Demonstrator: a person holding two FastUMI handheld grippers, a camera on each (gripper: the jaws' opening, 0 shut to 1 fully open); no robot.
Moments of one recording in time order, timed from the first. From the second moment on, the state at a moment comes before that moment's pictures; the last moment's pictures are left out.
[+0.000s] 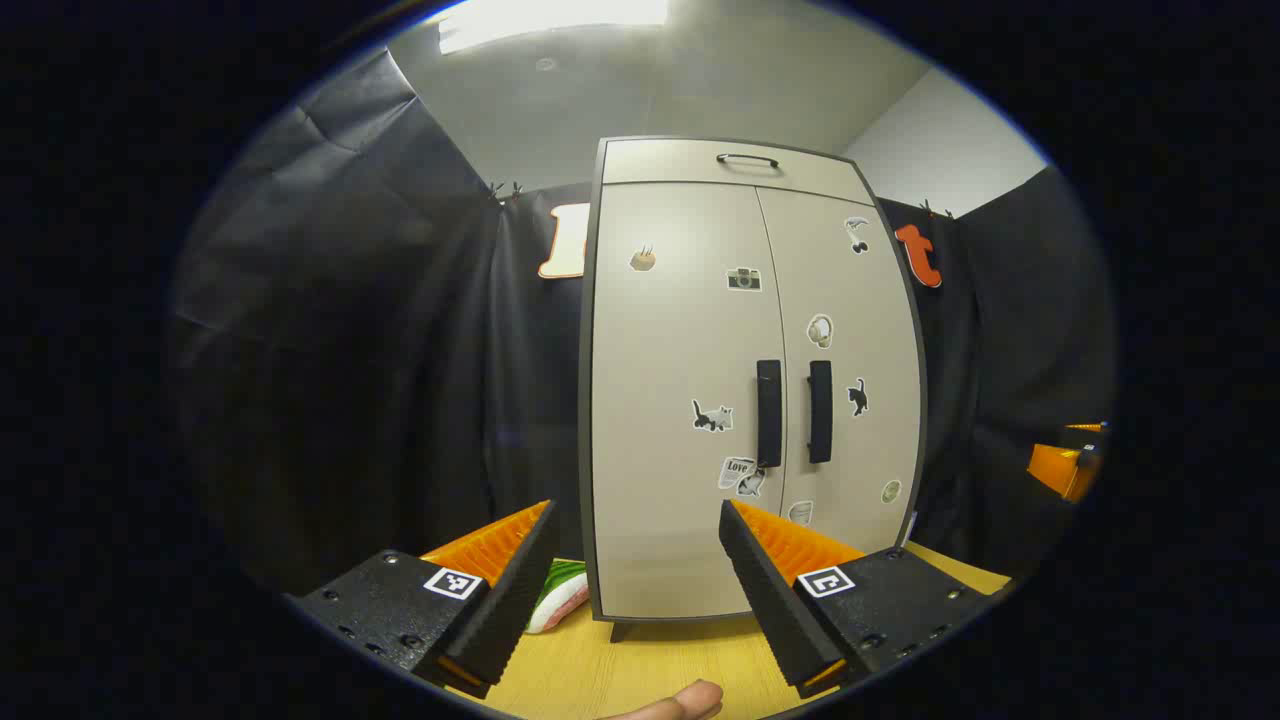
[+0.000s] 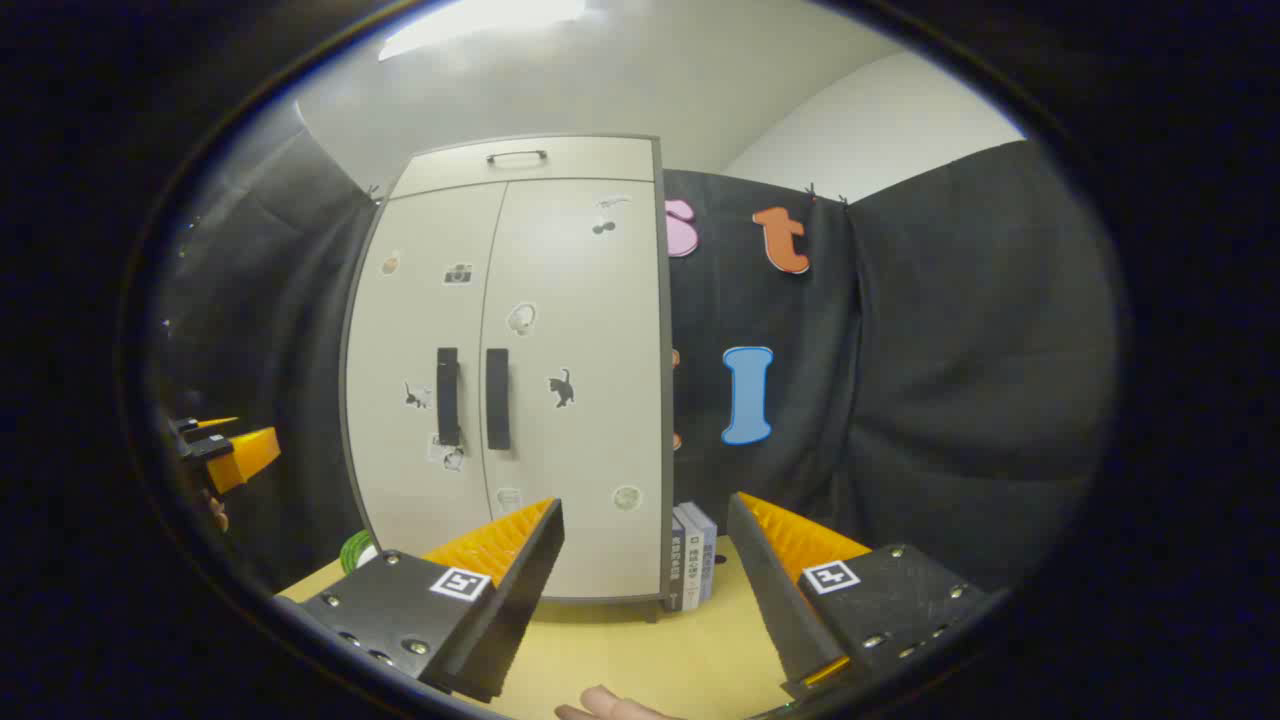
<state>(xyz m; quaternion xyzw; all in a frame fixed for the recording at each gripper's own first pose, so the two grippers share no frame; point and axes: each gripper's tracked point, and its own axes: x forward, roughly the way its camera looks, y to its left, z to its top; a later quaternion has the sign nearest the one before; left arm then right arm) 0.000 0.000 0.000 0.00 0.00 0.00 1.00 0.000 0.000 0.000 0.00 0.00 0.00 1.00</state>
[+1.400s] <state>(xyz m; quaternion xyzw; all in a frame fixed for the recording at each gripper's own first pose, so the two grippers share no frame) -0.006 0.020 -0.054 -0.01 0.02 -0.02 1.00 0.124 0.084 0.009 -0.01 0.01 0.03 1.00</state>
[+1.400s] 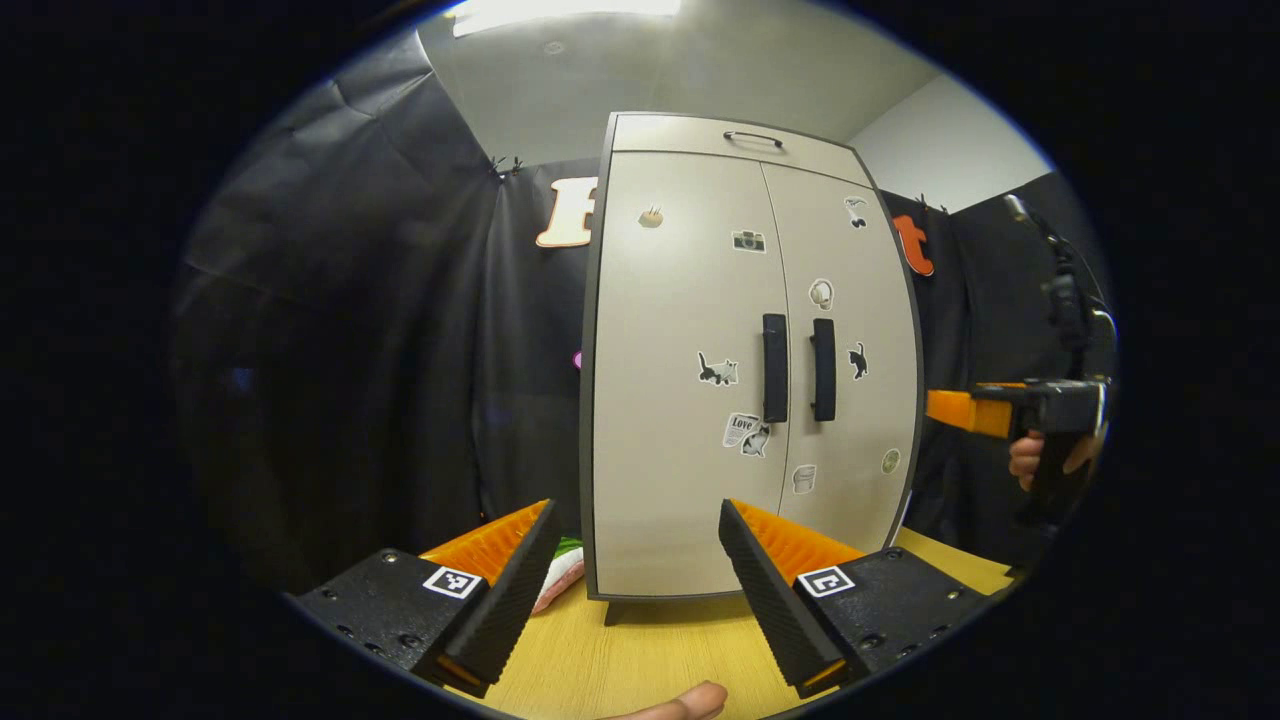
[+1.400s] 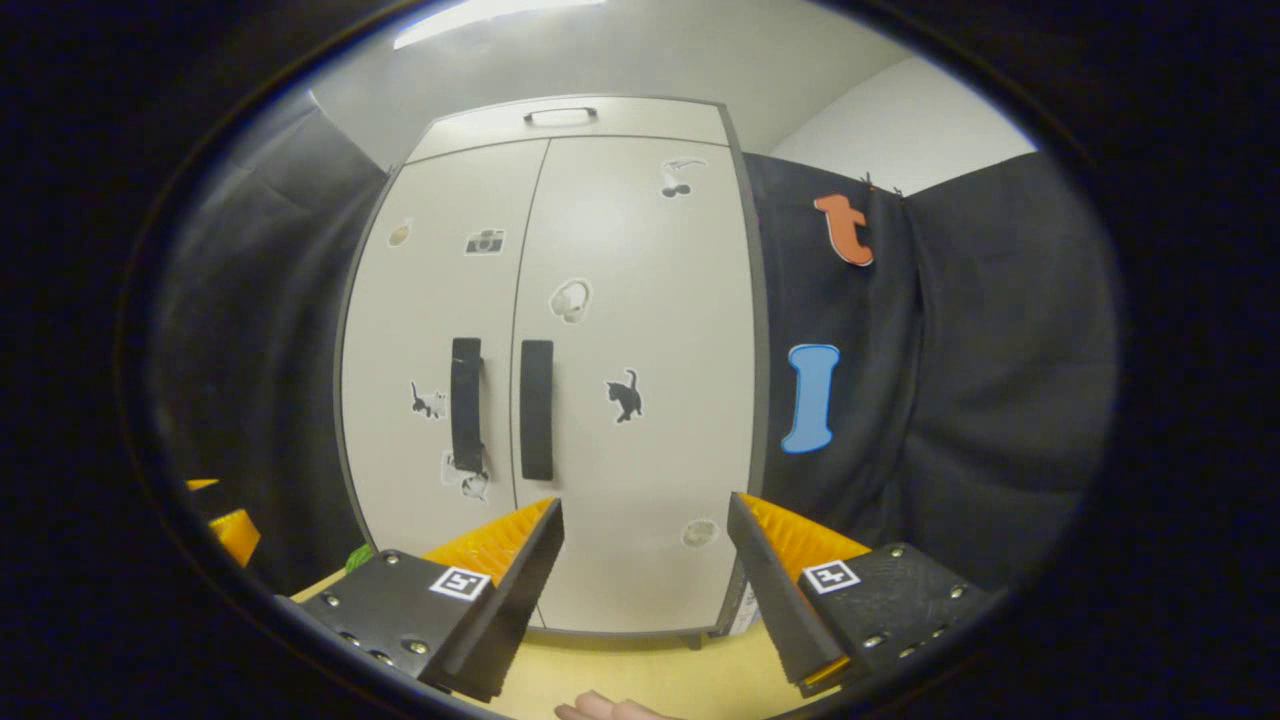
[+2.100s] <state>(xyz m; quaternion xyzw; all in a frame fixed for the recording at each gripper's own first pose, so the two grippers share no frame) -0.027 0.026 -0.083 -0.02 0.04 -0.05 1.00 0.241 0.178 0.036 0.01 0.02 0.07 1.00</state>
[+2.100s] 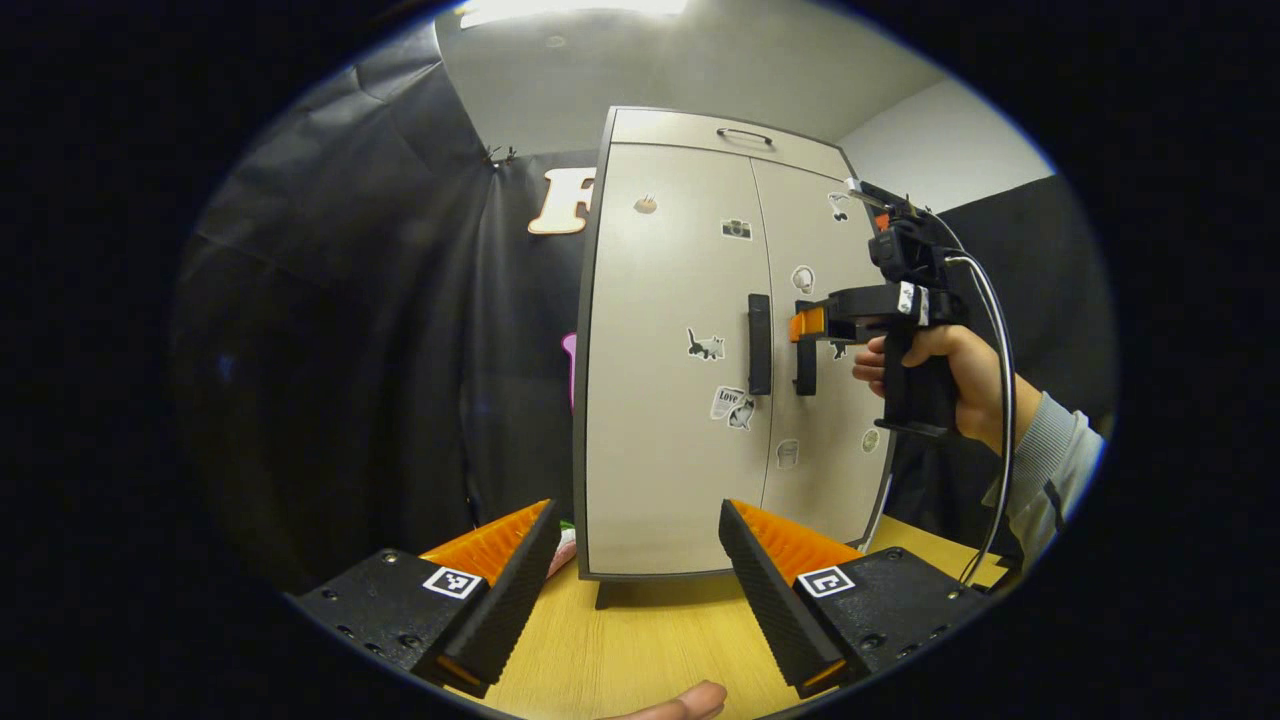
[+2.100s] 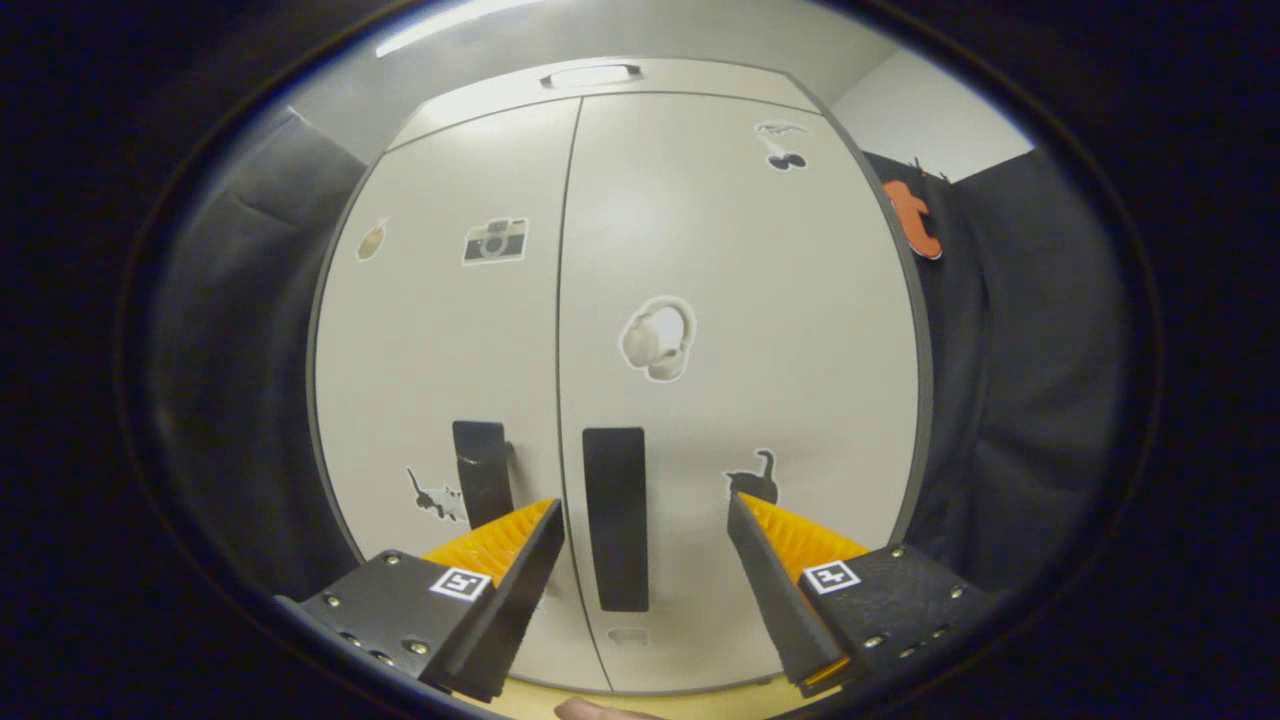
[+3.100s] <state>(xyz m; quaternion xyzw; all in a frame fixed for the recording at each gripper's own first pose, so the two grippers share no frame) -0.037 0.026 -0.071 -0.01 0.03 -0.05 1.00 0.263 0.191 0.018 0.01 0.07 0.06 1.00</state>
